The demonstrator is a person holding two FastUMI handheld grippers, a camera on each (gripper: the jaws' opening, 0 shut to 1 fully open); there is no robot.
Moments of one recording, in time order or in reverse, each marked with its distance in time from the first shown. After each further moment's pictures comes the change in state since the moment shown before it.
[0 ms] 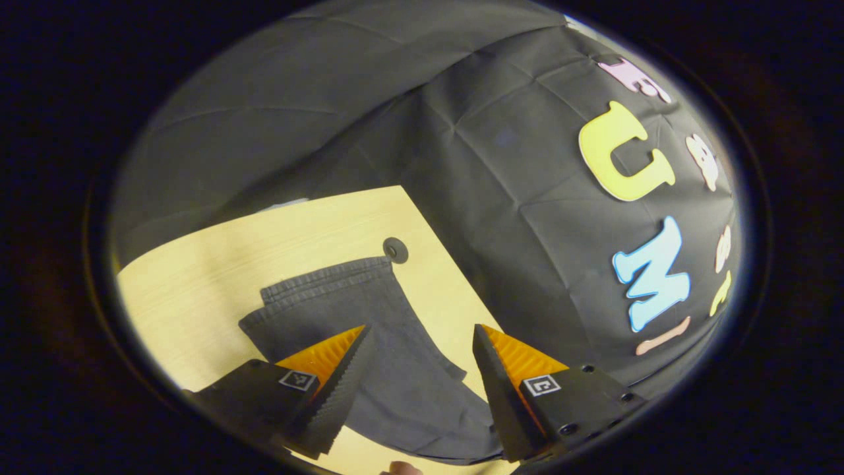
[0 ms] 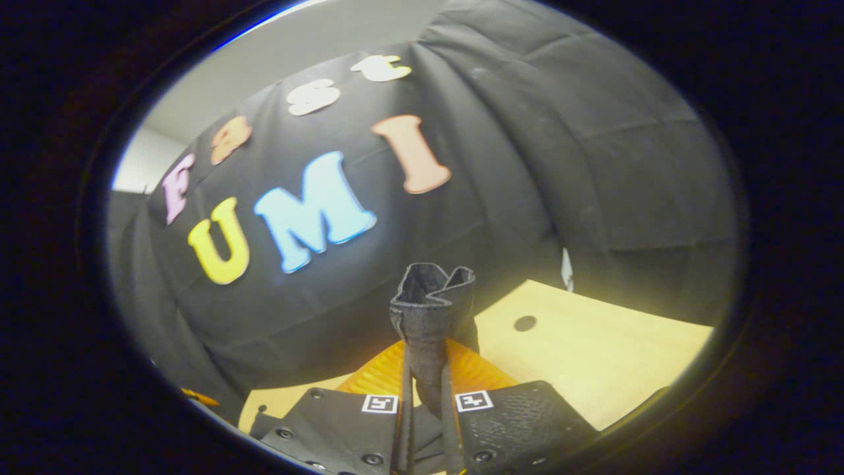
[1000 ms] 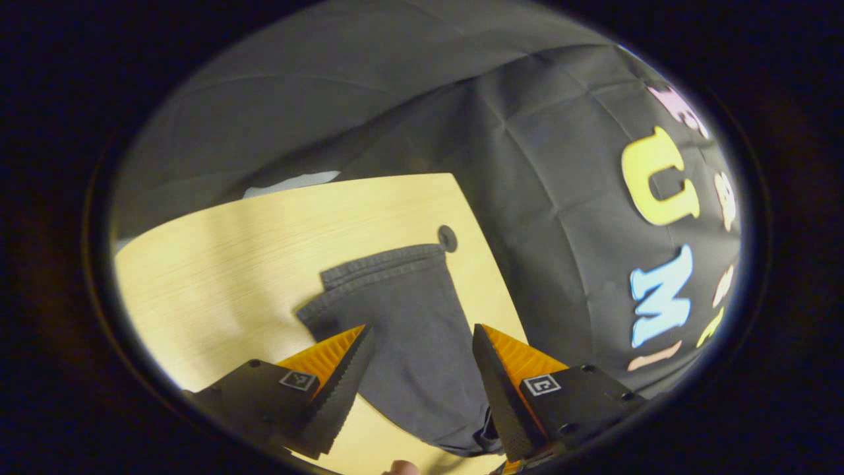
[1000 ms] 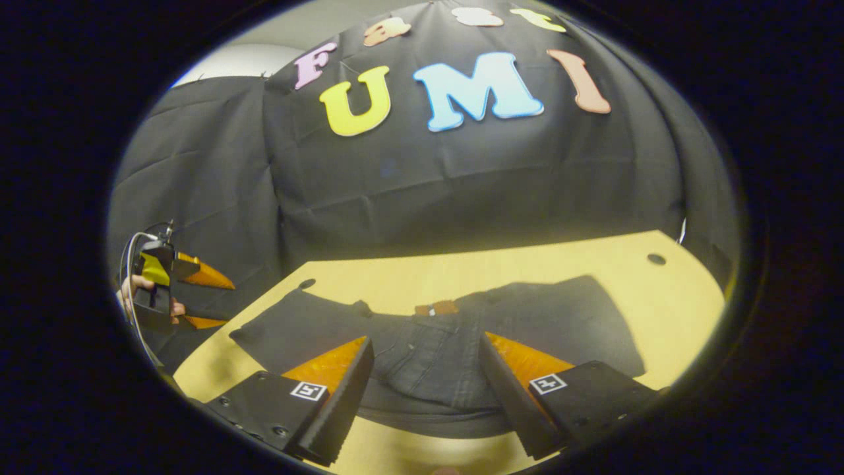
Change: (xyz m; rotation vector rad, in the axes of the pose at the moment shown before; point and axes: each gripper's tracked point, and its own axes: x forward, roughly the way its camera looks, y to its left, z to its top) left arm -0.021 0.104 0.006 -0.208 0.047 0.110; right arm -0.010 0.101 -0.132 -0.307 0.303 0.347
